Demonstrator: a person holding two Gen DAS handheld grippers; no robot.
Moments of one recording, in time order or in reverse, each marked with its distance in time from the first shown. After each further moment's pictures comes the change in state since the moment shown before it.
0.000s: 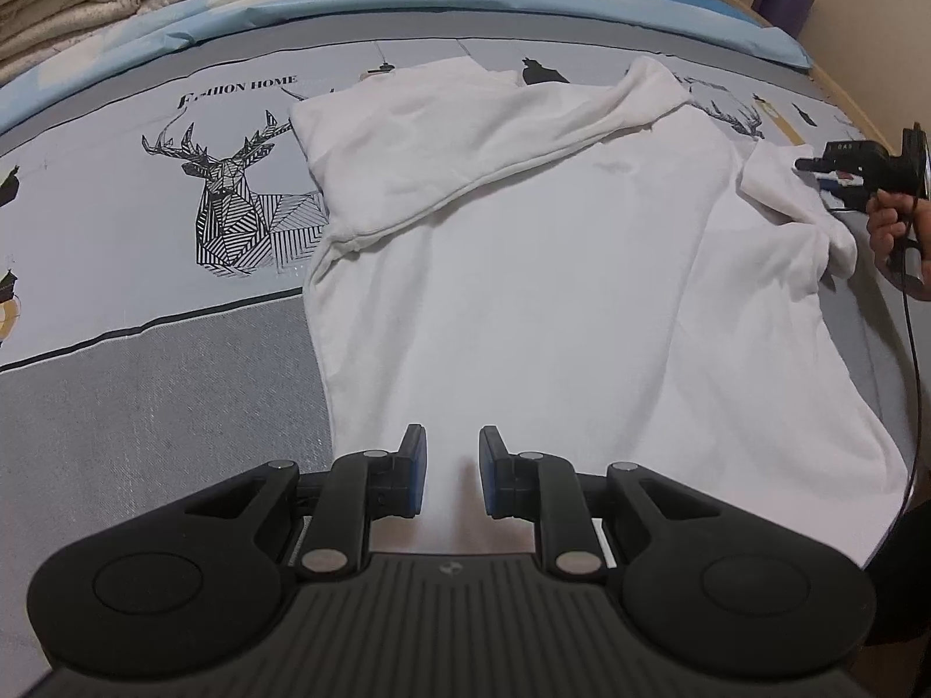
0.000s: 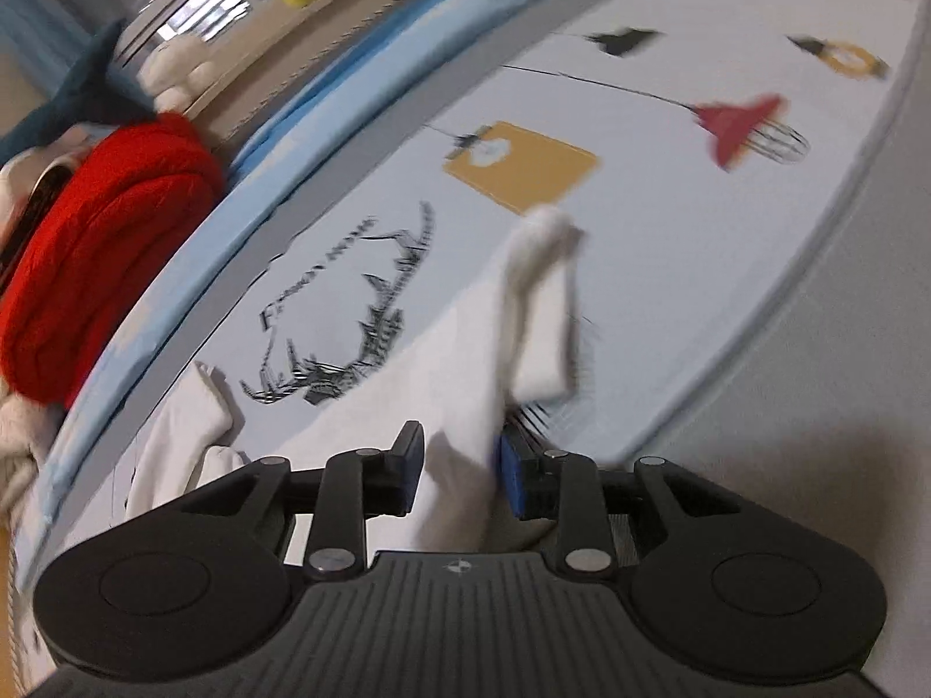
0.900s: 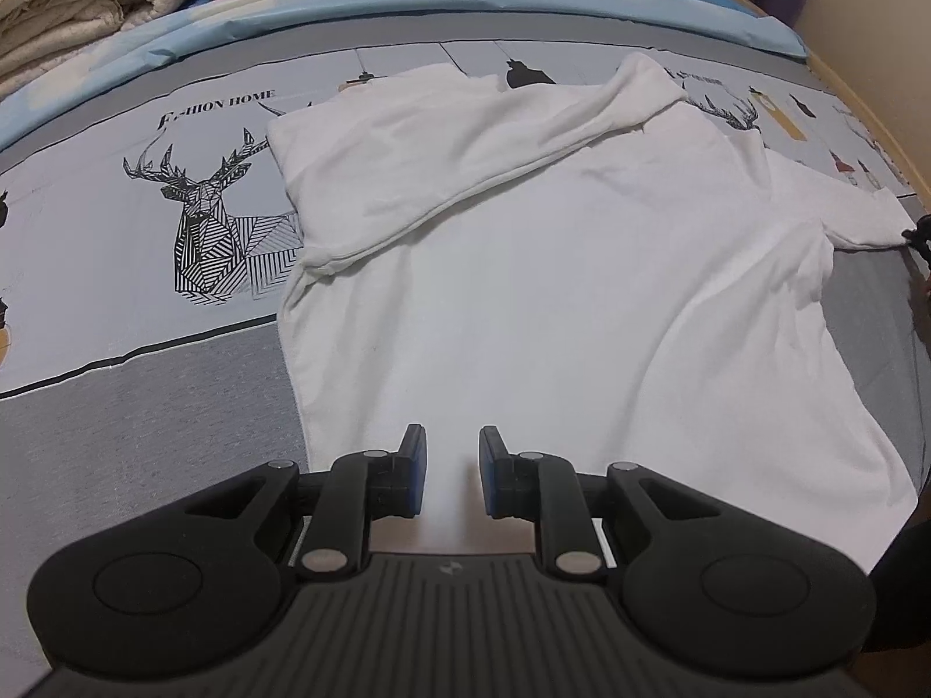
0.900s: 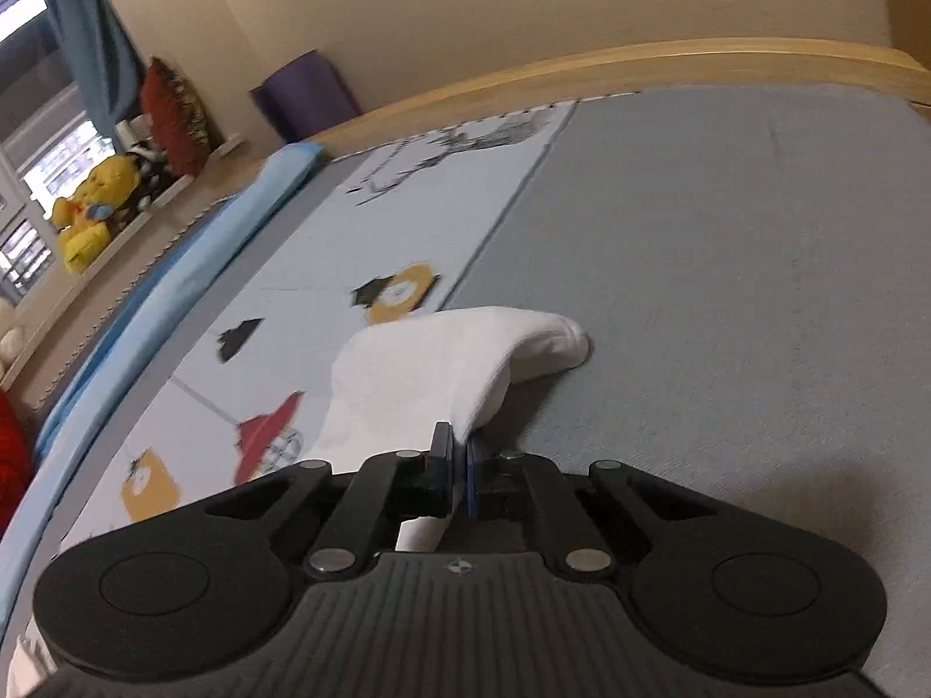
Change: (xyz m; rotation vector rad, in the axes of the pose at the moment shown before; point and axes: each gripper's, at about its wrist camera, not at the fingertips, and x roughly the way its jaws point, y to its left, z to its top) left arm 0.008 -0.017 0.012 0.028 0.000 0.010; right arm -0.097 -0.195 0.045 0.300 -0.432 -0.363
